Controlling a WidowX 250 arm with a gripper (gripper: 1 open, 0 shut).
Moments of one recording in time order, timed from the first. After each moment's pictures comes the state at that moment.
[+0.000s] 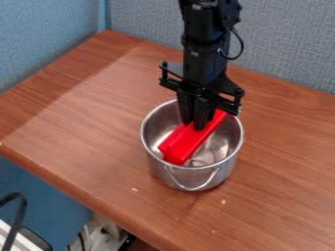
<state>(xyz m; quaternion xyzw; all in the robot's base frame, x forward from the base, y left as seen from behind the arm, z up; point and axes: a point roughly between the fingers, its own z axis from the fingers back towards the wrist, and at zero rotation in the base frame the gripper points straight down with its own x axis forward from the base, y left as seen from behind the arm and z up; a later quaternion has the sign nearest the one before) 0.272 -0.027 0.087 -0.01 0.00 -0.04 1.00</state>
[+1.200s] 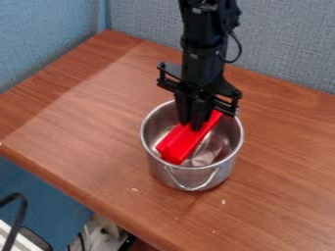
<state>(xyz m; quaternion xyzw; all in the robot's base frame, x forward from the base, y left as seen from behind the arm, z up) 0.273 -0.022 0.083 0.01 0.00 -0.03 1.00</state>
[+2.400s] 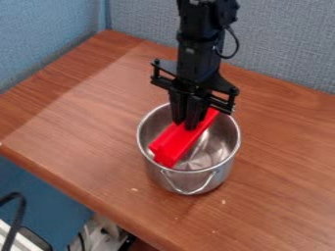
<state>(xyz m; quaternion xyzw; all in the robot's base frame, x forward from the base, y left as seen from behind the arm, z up) 0.263 -0.020 0.092 0.01 0.03 -0.02 1.00</state>
